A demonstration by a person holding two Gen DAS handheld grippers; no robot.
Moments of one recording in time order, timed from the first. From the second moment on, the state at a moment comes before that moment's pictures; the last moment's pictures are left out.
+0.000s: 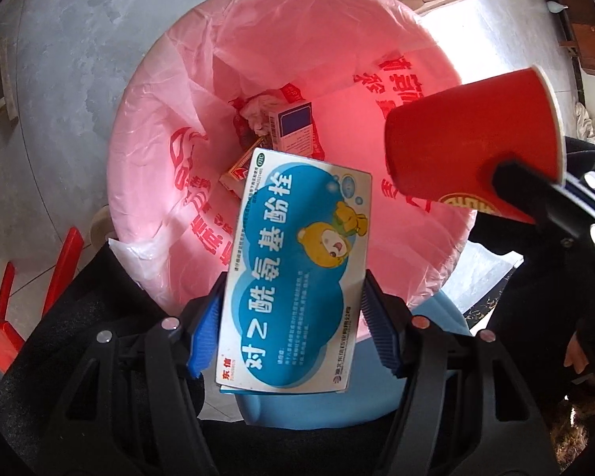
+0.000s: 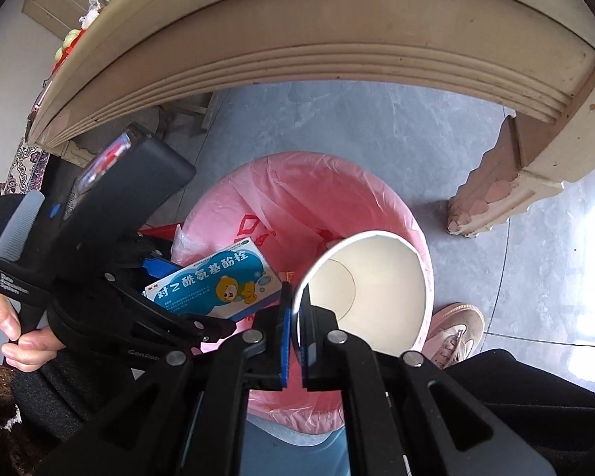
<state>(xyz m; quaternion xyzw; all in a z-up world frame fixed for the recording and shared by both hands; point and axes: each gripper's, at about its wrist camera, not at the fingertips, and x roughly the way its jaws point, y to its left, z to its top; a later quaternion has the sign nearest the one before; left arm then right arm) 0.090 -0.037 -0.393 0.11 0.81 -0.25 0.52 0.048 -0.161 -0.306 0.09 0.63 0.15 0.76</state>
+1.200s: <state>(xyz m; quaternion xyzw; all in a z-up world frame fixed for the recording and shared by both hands) 0.096 -0.033 -0.387 0.13 0.81 -0.22 0.53 0.048 -0.162 -0.314 0.08 0.63 0.14 0.76</state>
